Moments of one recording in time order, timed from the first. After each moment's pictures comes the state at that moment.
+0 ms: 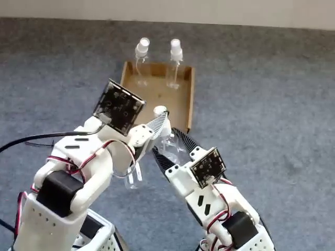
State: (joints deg) left arm 24.4 -59.9 30.2 62.9 -1.6; right arm -39.3 -103.5 81.7 38.3 8.6
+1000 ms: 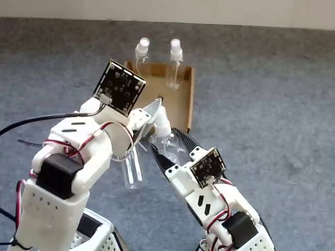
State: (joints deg) left arm 20.4 -51.5 21.1 64.8 -5.5; right arm -39.3 -103.4 81.7 38.3 8.6
